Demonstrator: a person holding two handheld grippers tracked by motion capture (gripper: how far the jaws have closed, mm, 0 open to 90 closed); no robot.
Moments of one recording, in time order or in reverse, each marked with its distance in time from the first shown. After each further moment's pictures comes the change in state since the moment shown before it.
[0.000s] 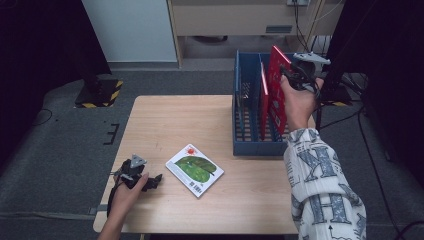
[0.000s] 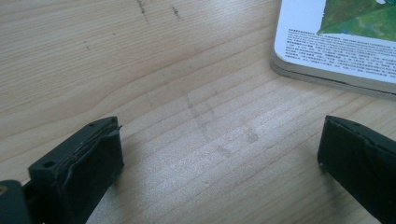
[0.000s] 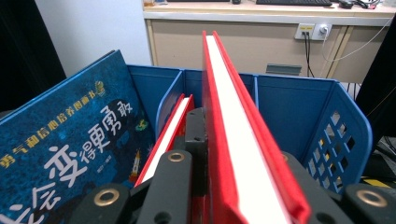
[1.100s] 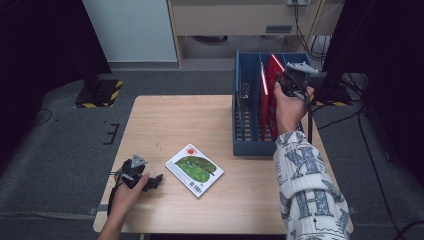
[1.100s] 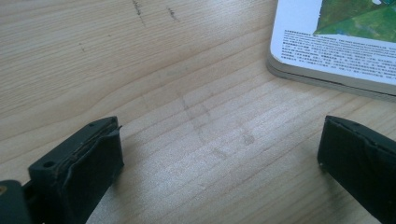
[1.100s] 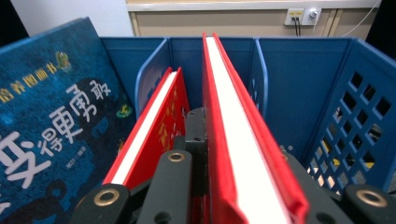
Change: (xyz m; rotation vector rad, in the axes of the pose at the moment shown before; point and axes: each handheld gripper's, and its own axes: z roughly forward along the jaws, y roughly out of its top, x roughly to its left) left arm -0.002 0.001 0.001 -0.001 -0.006 0.000; right arm 0.005 -0.035 0.031 0.016 -0.050 0.054
